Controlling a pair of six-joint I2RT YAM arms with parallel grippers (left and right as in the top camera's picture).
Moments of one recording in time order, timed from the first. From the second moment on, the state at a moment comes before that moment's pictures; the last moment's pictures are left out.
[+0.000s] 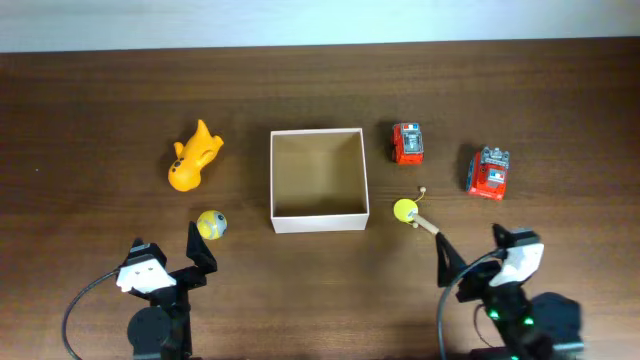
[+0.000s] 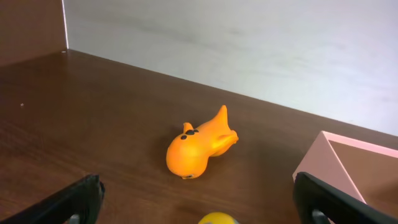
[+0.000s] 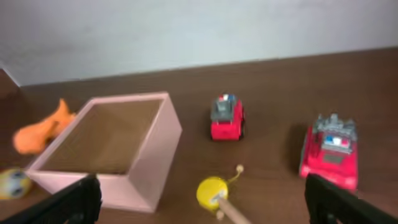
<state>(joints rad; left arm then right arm) 0.04 0.01 0.04 -0.12 -0.15 -0.22 0.05 0.16 0.44 -0.54 -0.20 0.17</state>
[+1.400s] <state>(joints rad) 0.04 0.02 0.04 -0.12 -0.15 -0.22 -0.11 1.72 1.91 -1.35 0.07 0.14</state>
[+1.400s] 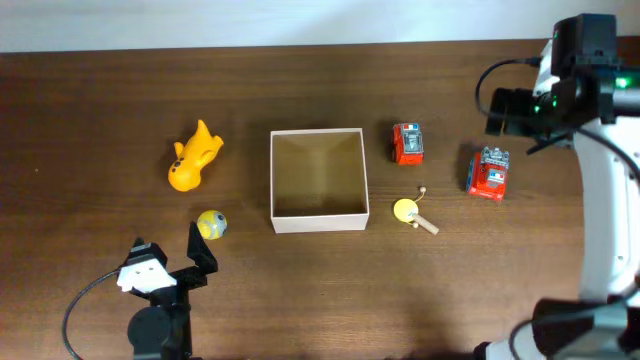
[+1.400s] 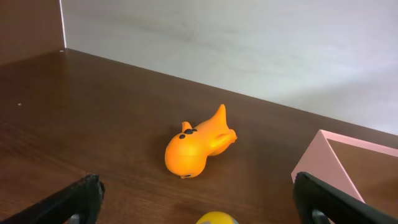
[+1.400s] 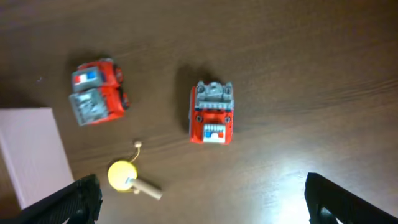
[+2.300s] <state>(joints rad) 0.04 0.02 0.04 -0.12 -0.15 -0.22 0.07 2.06 1.91 -1.04 -0.16 -0.06</state>
